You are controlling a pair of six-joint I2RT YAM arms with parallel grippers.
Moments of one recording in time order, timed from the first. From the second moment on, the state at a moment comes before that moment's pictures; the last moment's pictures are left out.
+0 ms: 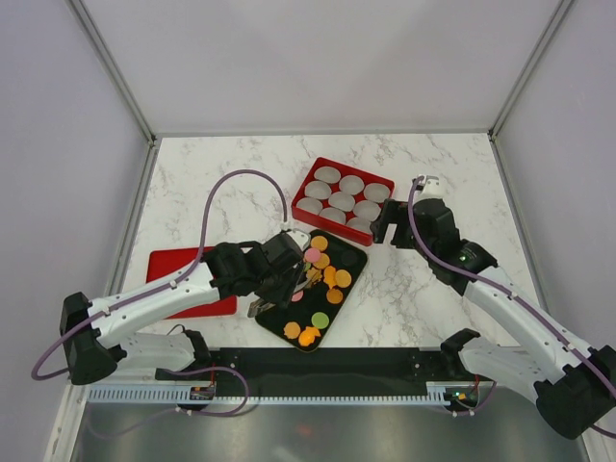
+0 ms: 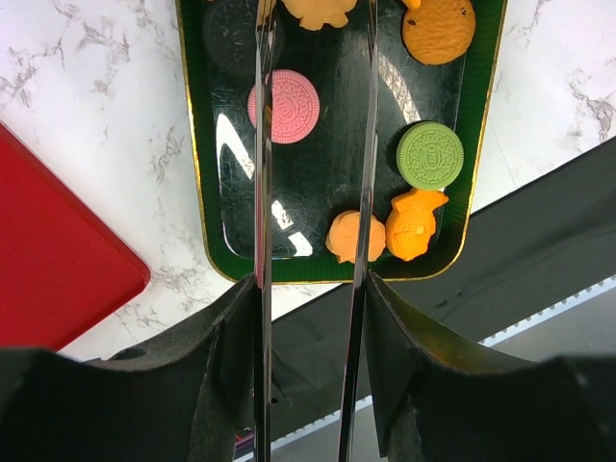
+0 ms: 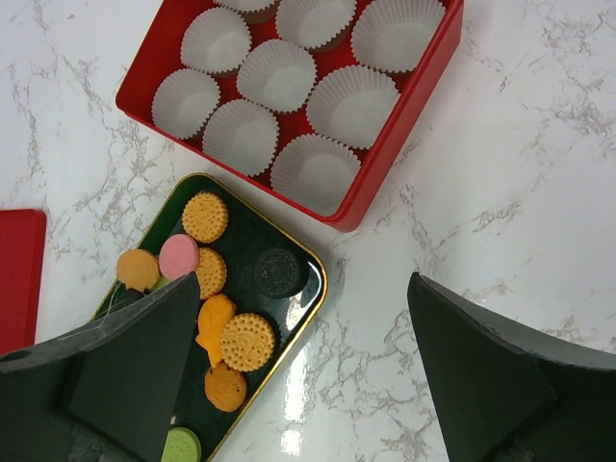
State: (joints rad) left arm -1.05 1.18 1.04 -0.97 -0.19 -0.49; right arm 0.52 0.99 0.81 -0.36 0.19 0.50
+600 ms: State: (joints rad) left arm -1.07 1.26 1.04 -0.94 -0.19 -0.49; right arm 0.52 0.95 0.78 -0.36 0.19 0.50
